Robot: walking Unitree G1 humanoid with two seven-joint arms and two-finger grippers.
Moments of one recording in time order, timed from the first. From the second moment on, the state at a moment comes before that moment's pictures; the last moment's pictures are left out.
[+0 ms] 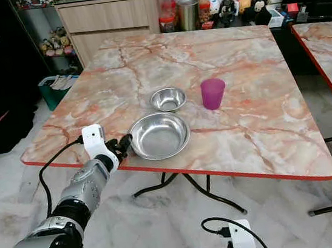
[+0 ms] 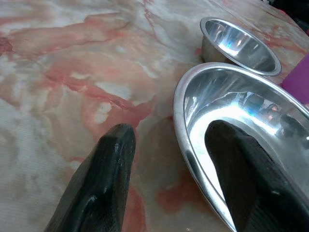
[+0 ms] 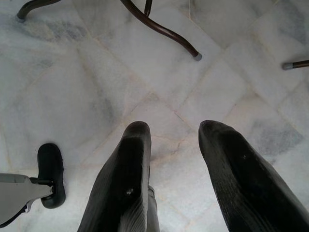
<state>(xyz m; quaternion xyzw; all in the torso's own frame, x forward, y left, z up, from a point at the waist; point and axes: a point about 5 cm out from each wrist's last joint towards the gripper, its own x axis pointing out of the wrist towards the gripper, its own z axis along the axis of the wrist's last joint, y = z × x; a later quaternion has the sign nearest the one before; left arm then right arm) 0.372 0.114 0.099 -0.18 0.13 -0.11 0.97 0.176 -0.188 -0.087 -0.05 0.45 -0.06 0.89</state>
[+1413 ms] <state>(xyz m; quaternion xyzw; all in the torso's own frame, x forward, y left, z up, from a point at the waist) 0.367 0.100 0.092 -0.20 0.16 -0.14 0.96 0.176 -0.188 -0.087 -0.05 0.46 -0.06 0.89</state>
